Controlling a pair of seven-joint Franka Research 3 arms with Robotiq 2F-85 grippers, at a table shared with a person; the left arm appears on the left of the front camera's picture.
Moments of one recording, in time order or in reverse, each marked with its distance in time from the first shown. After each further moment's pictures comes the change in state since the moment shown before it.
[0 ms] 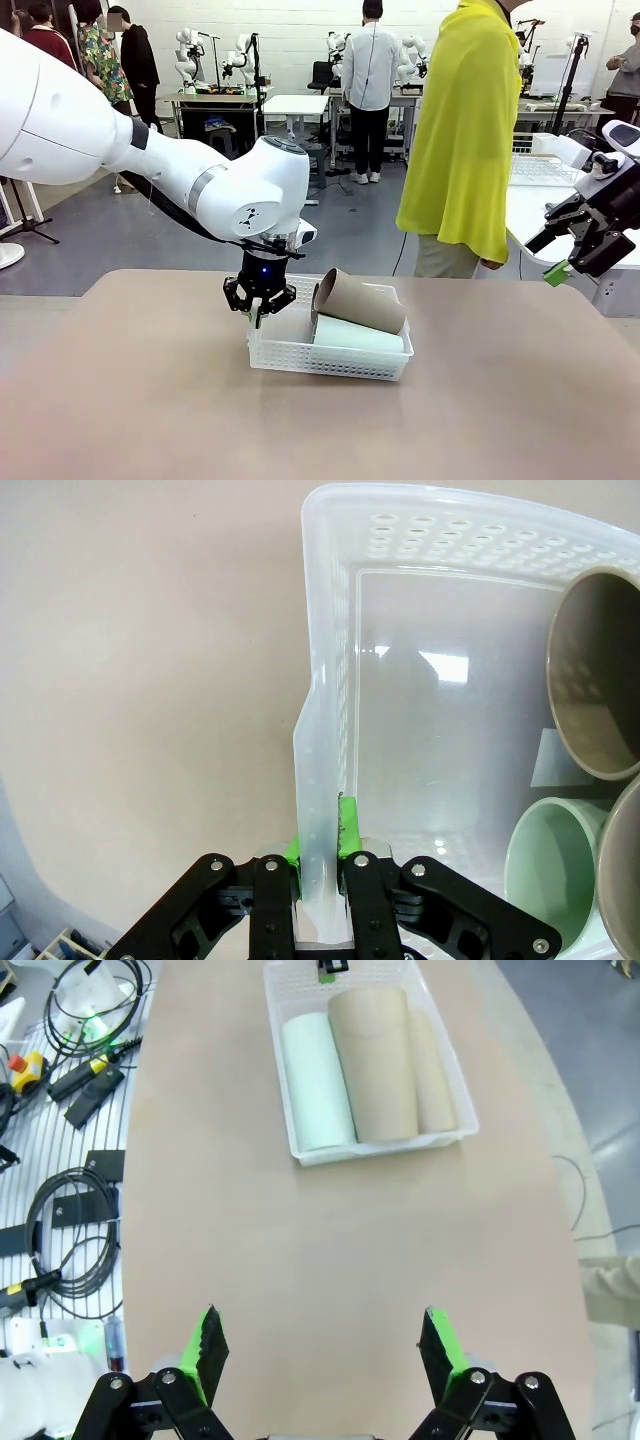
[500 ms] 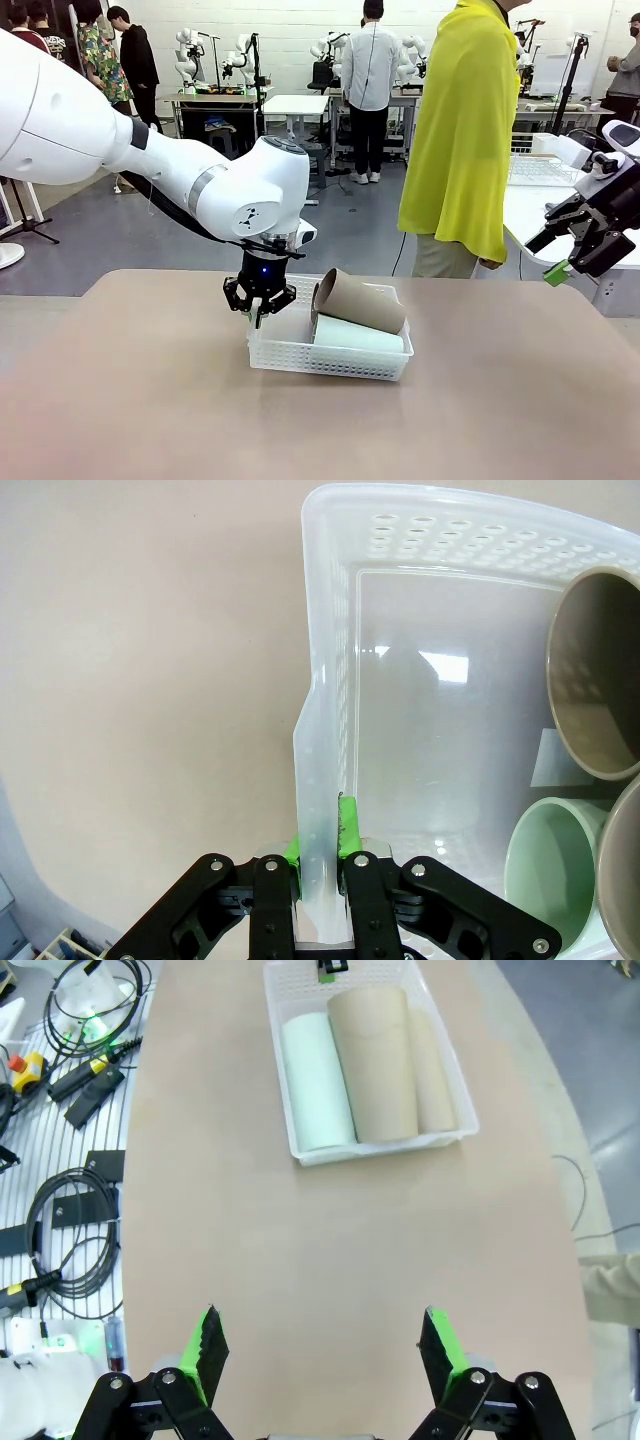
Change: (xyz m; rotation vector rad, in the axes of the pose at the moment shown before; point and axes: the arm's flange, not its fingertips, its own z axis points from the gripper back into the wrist) left arm 0.000 0.000 0.000 0.000 0.000 0.000; right arm 0.000 0.000 0.000 0.000 0.000 -0.001
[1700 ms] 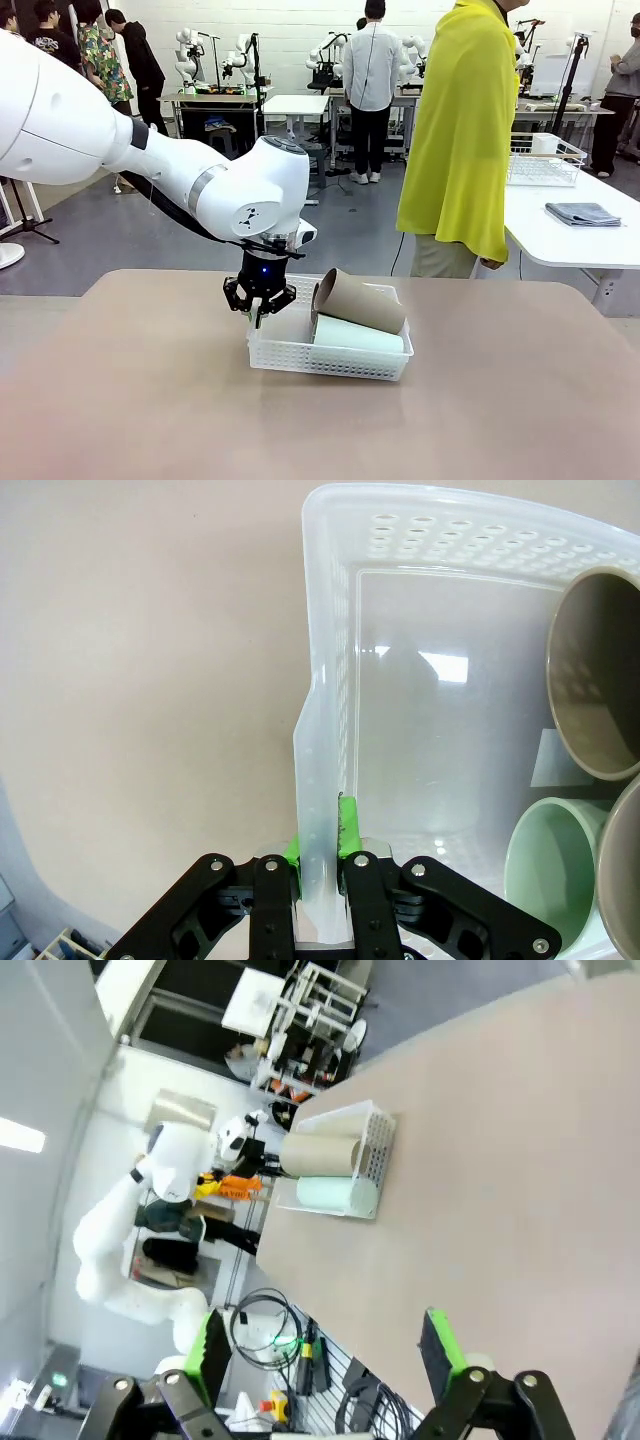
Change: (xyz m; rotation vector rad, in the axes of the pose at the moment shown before) left arm 0.000 0.000 0.000 0.000 0.000 0.000; right arm -0.281 0.071 0.126 0.209 -0.675 -1.299
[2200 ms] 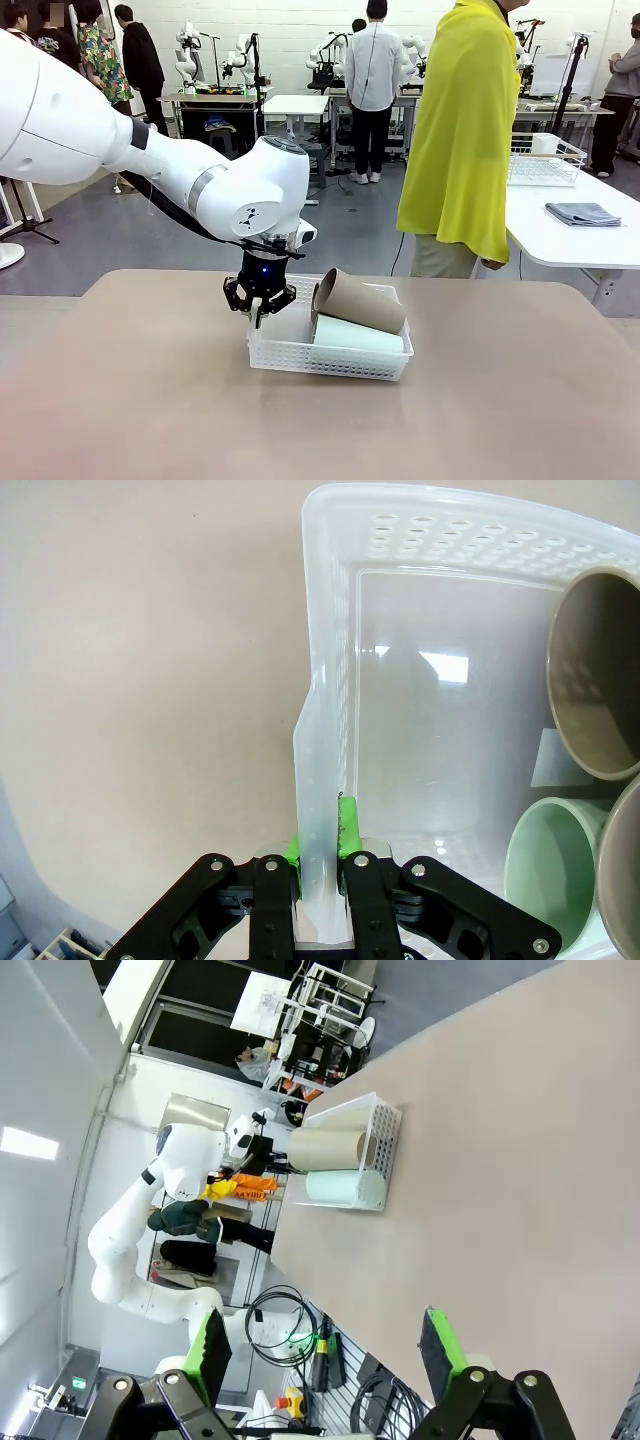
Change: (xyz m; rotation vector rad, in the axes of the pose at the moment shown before) left arm 0.000 0.000 0.000 0.000 0.000 0.000; right arm -0.006 -0.010 0.002 0.034 0.010 -0.034
